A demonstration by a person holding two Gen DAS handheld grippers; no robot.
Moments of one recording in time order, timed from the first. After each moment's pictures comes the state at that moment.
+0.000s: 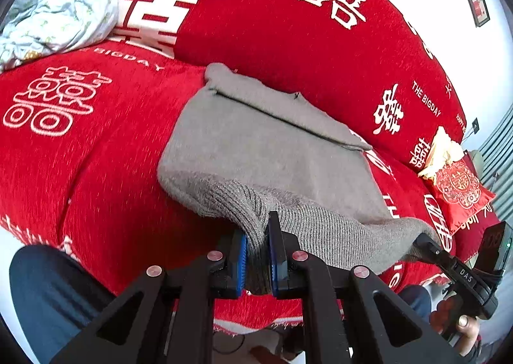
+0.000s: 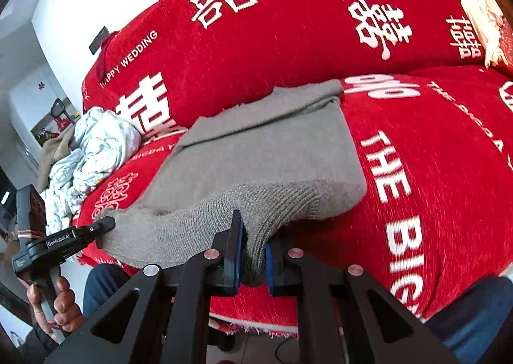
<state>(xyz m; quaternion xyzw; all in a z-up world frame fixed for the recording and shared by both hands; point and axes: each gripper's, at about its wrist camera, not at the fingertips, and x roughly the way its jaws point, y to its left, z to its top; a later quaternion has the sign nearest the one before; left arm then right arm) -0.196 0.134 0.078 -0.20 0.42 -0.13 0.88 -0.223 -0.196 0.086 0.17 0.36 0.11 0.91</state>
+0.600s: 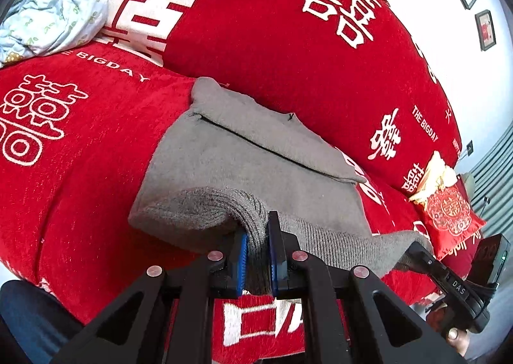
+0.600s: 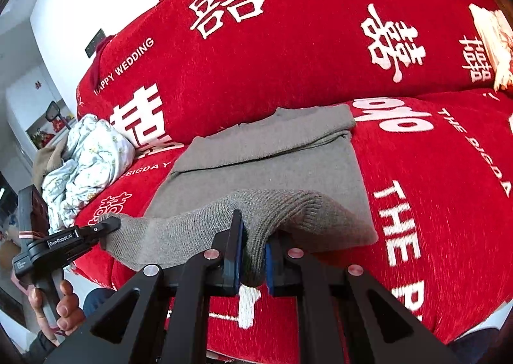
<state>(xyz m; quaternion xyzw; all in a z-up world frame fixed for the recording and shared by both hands) -0.135 0.130 0.086 -0.24 0.41 -0.13 0.87 -0.165 -0.190 0.111 0.15 0.35 0.11 0.92</state>
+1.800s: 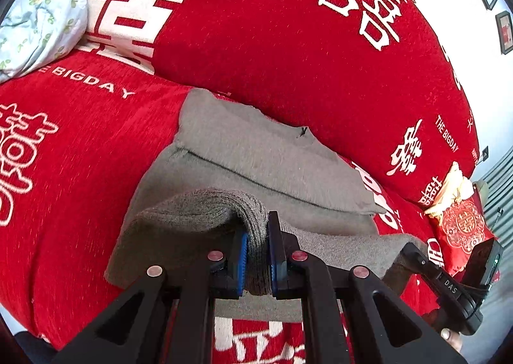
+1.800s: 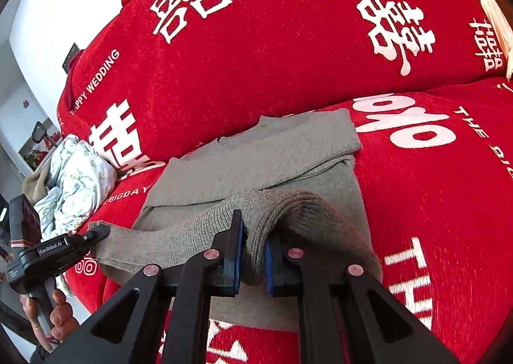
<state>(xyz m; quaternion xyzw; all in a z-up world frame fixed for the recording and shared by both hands) -0.037 0.108 0.090 -0.23 0.43 -0.11 0.87 -0.061 -0.221 0.089 0.20 0.37 0.09 0.90</state>
